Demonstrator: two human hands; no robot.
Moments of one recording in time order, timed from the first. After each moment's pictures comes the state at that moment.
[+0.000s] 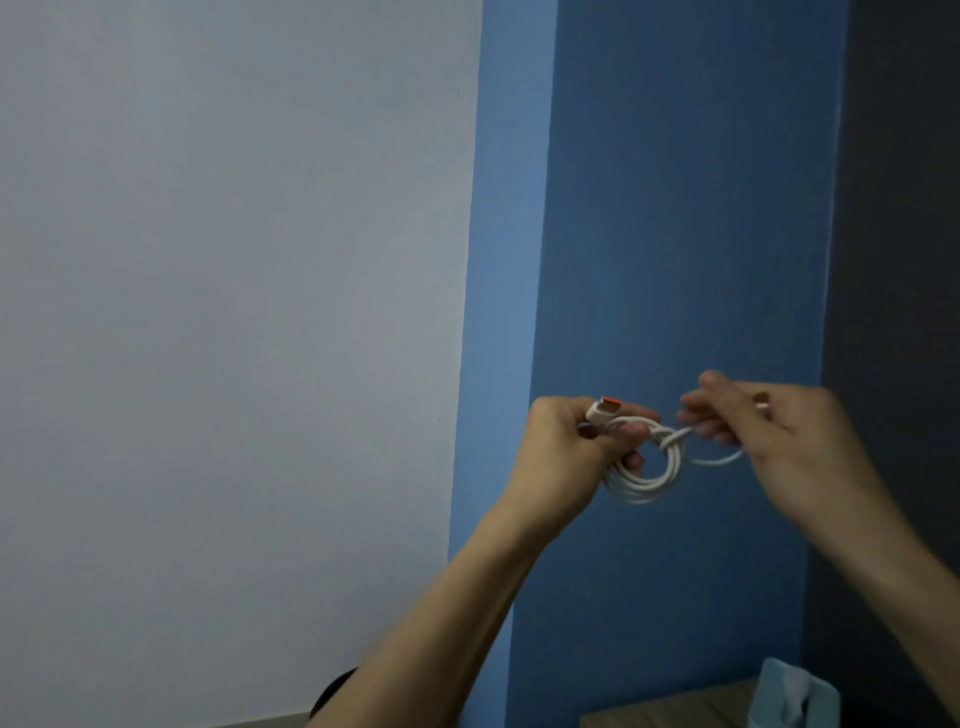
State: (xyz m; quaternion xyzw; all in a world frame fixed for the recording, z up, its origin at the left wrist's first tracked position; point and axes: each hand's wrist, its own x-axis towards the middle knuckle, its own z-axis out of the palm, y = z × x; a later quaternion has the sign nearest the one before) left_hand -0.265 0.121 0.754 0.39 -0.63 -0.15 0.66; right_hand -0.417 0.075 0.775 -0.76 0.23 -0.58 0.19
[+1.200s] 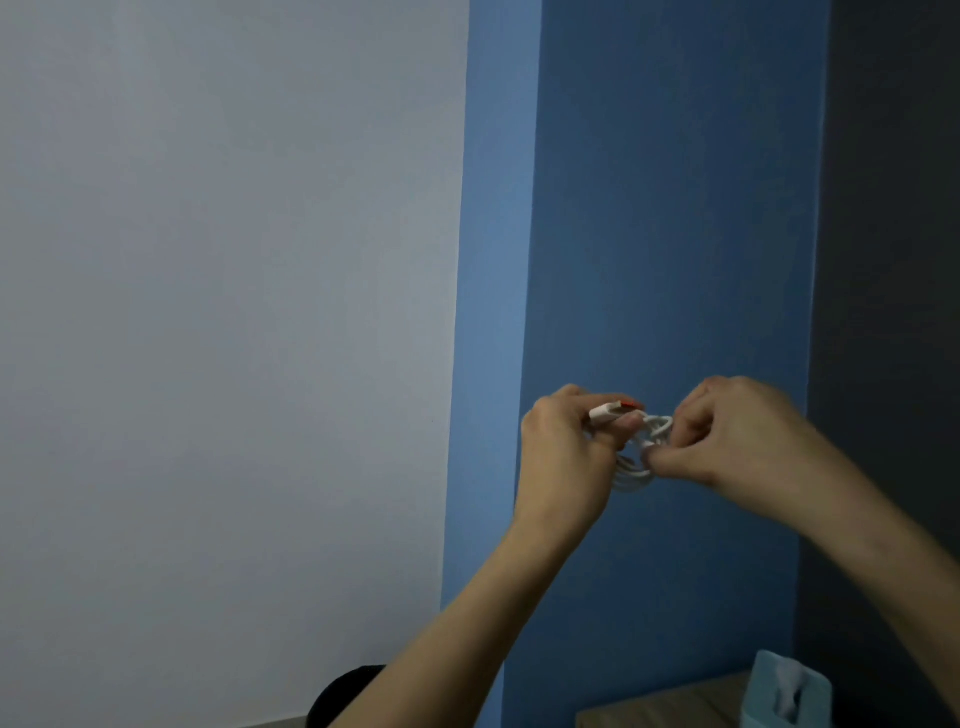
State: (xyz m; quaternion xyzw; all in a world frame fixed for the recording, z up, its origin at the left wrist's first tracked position) left_hand -0.280 0.114 0.753 0.45 -0.59 0.01 0.67; right_hand -0.414 0.086 0.788 -0.83 0.35 -0.43 0.00
